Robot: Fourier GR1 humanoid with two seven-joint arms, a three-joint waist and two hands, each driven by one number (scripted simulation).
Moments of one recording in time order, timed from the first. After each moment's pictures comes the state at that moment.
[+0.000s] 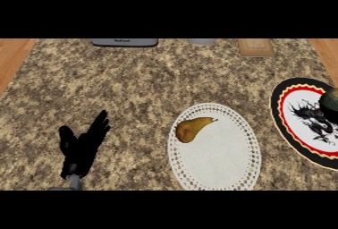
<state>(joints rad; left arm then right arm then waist) 0.02 0.10 -0.08 -1.45 0.10 0.02 0.23 -0.38 -0.48 -0.51 -0.84 0.28 -0.30 -0.52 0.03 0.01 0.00</state>
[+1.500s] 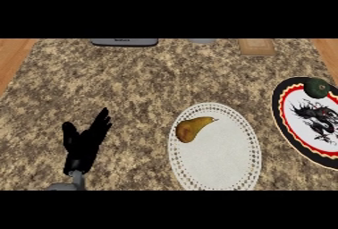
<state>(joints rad) -0.01 0.09 -0.07 -1.43 0.09 0.03 0.24 -0.51 -0.78 -0.66 -0.19 0.16 0.32 -0.80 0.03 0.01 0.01</state>
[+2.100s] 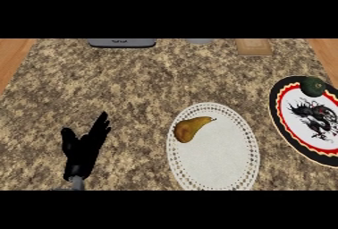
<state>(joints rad) 0.03 0.08 -0.07 -1.44 0.08 0.04 0.22 -0.30 -0.86 -0.59 -0.24 0.20 0.42 -0.86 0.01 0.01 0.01</state>
